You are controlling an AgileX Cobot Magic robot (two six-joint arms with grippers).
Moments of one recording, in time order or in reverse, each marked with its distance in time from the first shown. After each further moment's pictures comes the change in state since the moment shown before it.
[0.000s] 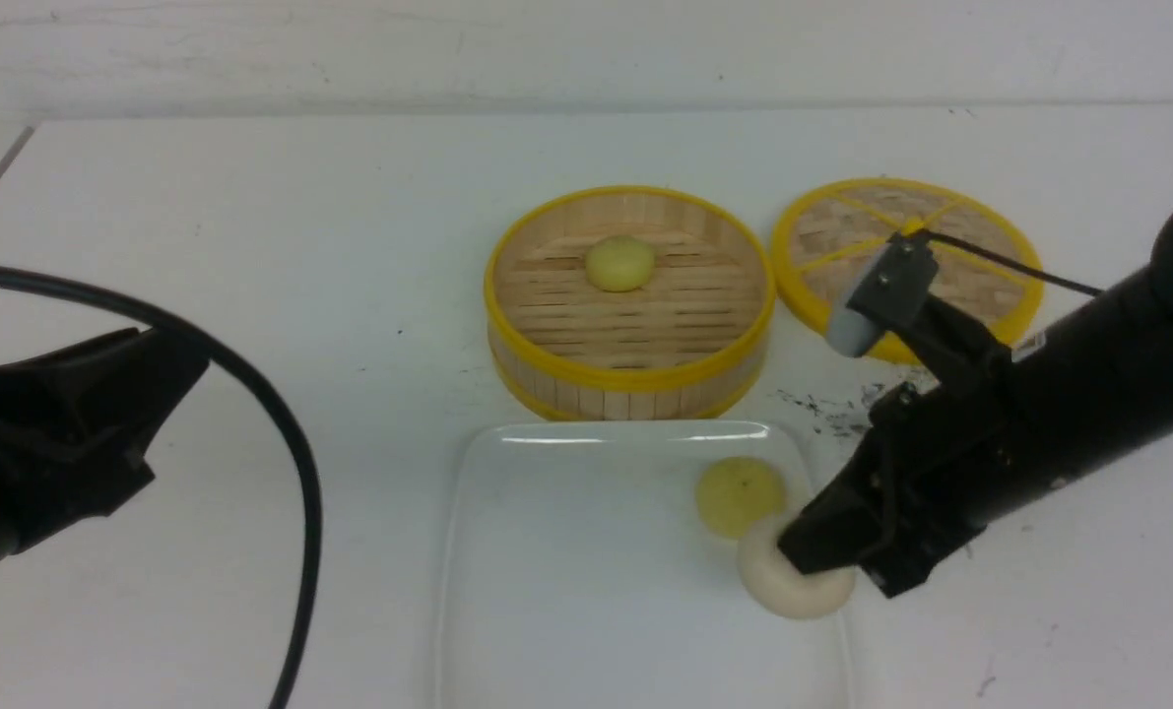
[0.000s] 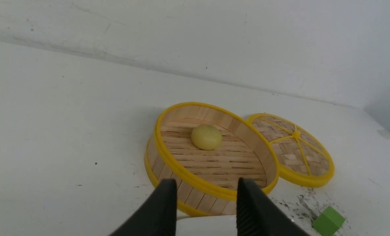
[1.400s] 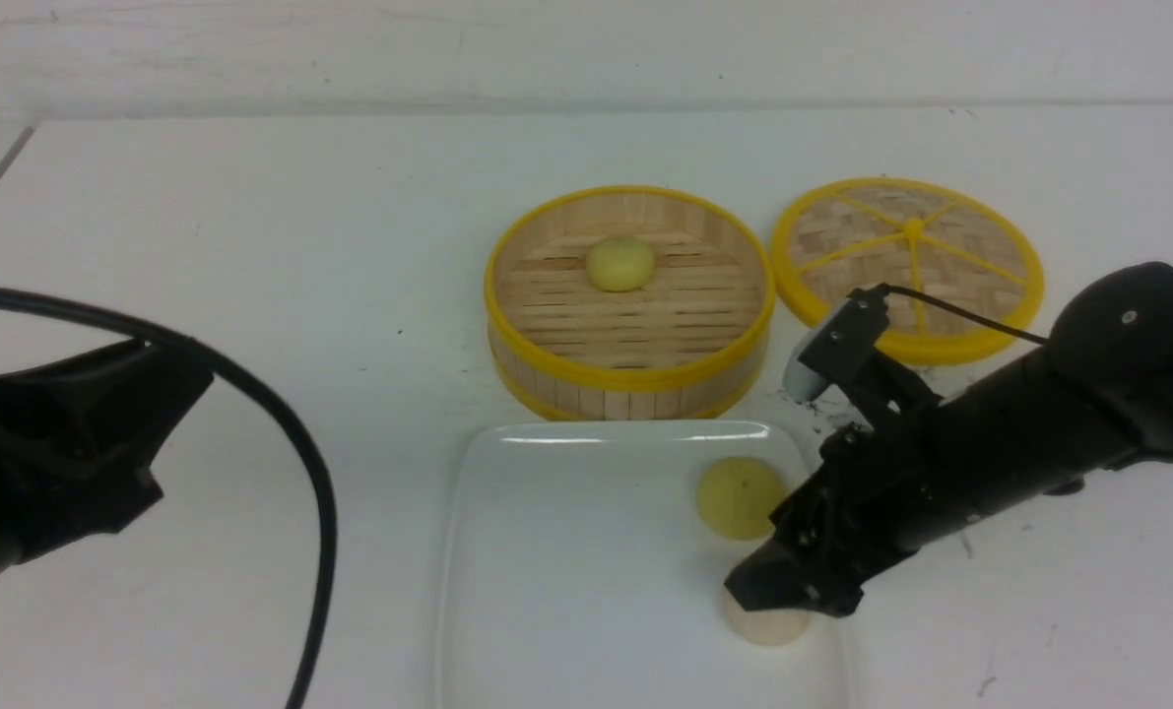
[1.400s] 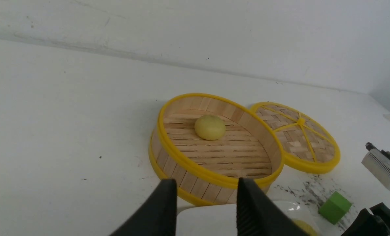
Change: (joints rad) right arm 0.000 0.175 0.031 0.139 -0.165 -0.164; left arm 0.000 0.000 0.000 0.048 -0.010 0.000
